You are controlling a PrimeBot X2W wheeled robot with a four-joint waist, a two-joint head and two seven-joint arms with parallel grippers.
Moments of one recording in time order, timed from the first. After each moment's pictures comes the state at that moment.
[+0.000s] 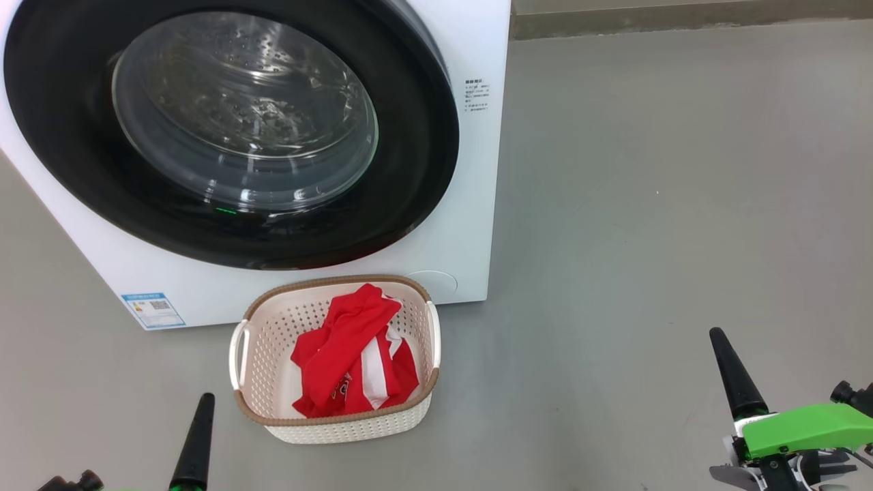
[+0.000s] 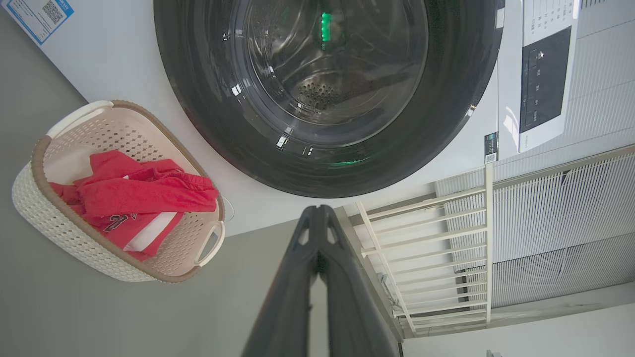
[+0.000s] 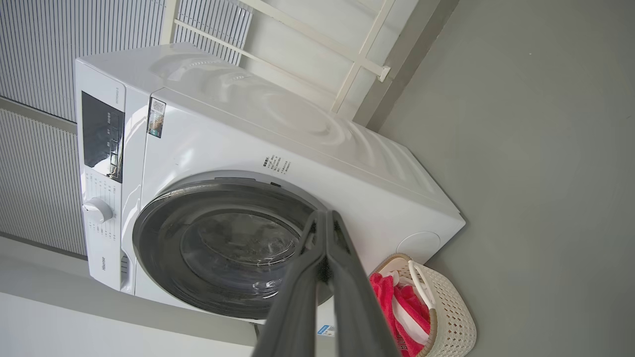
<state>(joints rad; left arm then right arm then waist) -0.01 0.04 0.09 0.22 -1.27 -0.12 0.03 -0.03 -0.05 -0.07 0.25 1.30 0.13 0.00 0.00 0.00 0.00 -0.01</state>
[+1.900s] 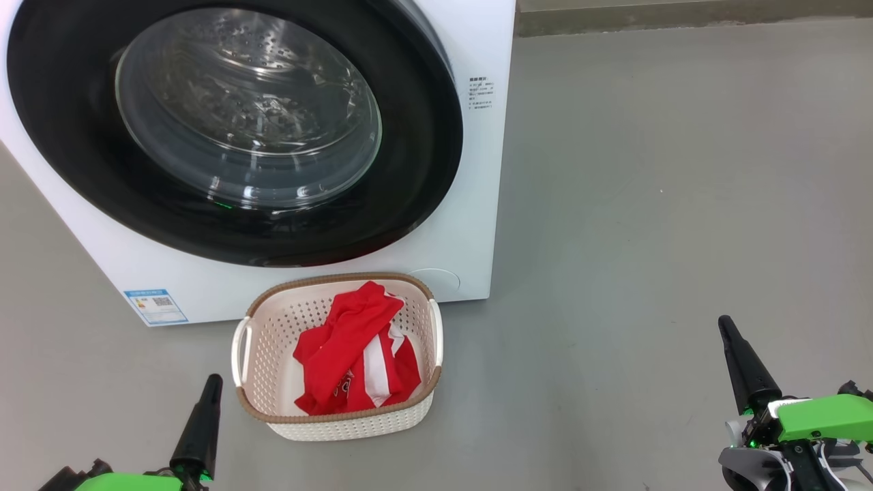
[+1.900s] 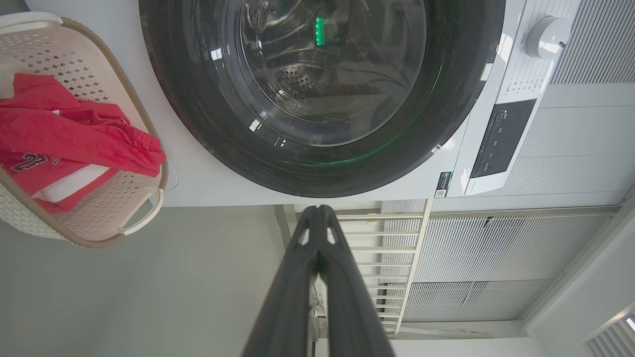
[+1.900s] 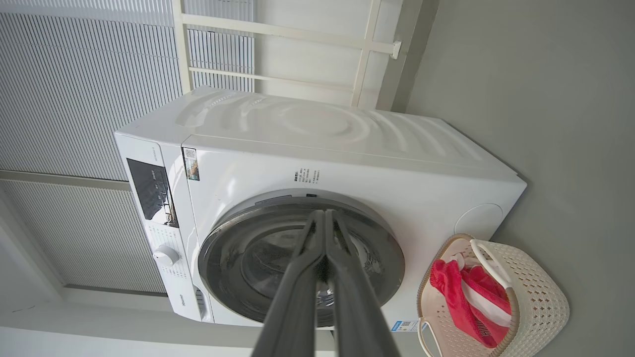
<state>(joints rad) -0.07 0.04 0.09 0.27 -1.60 -0.12 0.11 -0.07 -0.05 -0.12 0.27 1.62 0.13 0.10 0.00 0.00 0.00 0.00</state>
